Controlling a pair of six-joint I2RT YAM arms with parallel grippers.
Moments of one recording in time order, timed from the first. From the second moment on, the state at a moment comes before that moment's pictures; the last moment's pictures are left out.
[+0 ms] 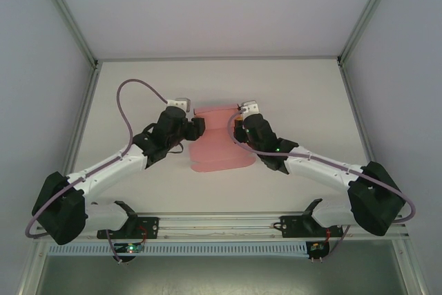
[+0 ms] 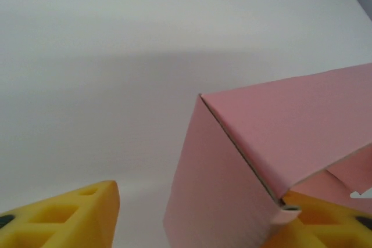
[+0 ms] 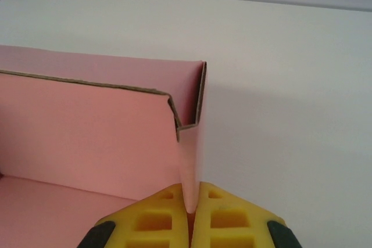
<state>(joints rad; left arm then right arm) -0.61 1.27 0.81 -0.15 -0.10 -0.50 0.76 1.32 0.73 0.08 0.32 0.32</state>
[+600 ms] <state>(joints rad) -0.63 1.41 0.87 -0.16 -0.11 -0.51 0.75 1.38 0.76 0.07 0.34 0.34</state>
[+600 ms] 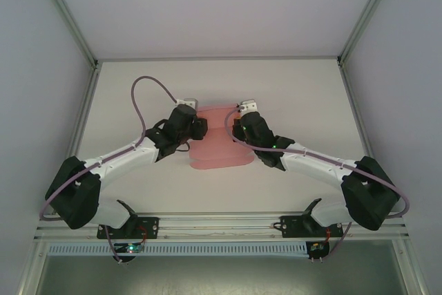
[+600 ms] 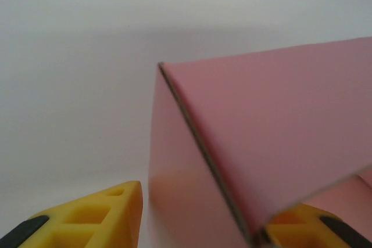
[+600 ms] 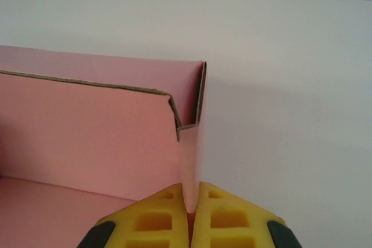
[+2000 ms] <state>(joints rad) -0.70 1.58 1.01 -0.30 -0.37 -0.62 0.76 1.59 0.81 0.13 0.57 0.35</state>
